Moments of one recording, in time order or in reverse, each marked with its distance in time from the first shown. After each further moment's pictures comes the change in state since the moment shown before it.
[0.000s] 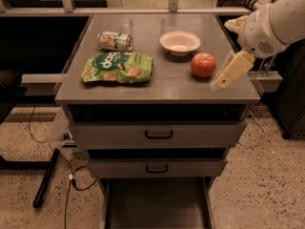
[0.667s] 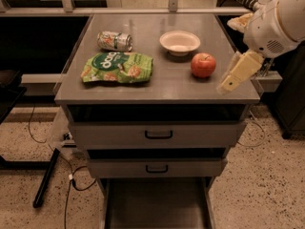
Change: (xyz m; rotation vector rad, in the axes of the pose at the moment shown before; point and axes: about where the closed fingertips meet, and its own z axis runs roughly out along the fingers) arm -0.005 0.015 -0.019 -0.020 0.020 -0.031
